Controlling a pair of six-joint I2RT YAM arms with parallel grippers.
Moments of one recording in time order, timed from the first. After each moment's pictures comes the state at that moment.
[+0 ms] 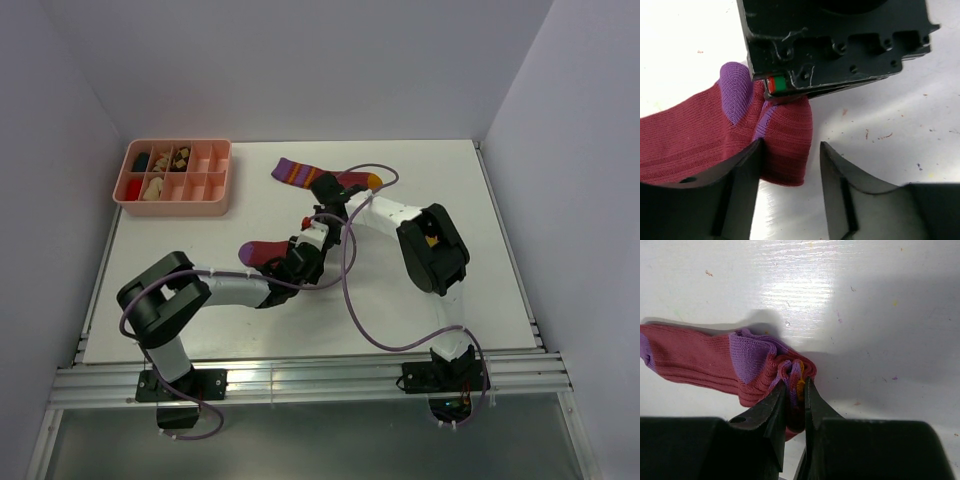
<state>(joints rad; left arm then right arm) -0.95 1.72 0.80 0.28 -0.47 -0.31 0.60 2.08 1.52 -0.63 -0.13 0.80</state>
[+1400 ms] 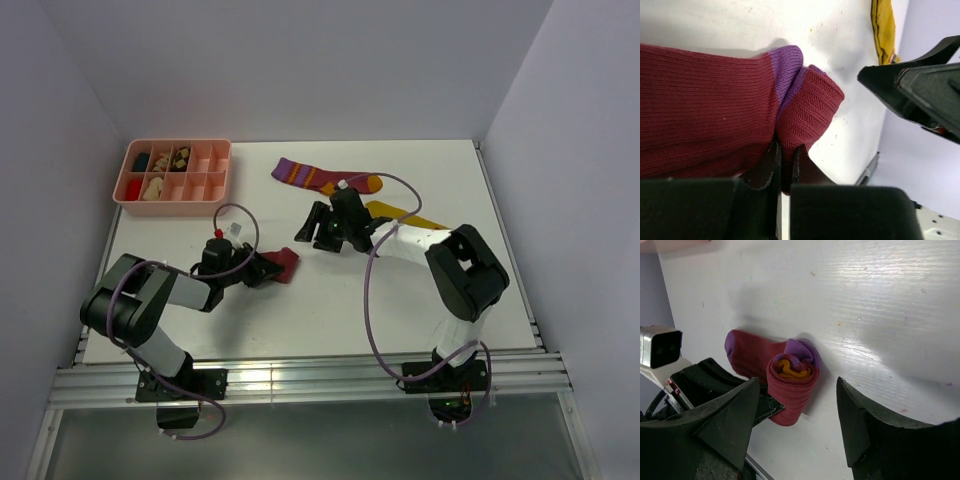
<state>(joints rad) -0.39 1.61 0.38 0.69 0.41 -1.03 0.61 1.77 1.04 0.03 -0.19 0.90</state>
